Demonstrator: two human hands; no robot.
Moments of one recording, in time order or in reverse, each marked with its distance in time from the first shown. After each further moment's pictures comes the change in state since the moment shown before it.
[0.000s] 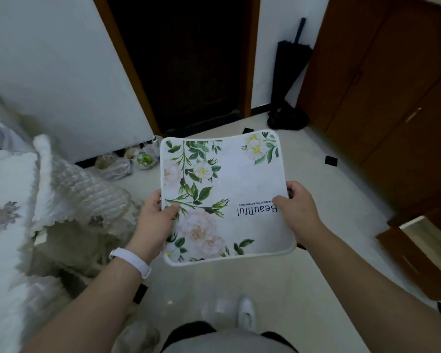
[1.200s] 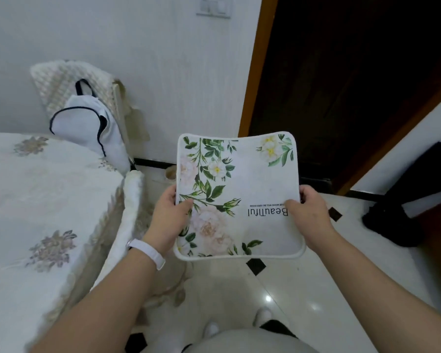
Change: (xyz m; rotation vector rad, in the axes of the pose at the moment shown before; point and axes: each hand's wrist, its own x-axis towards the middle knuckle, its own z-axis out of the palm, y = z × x) left_hand 0.336 0.094 -0.220 -0.185 0.439 0.077; right_hand 0.298 -0.238 0.374 -0.217 -0.383 -0.267
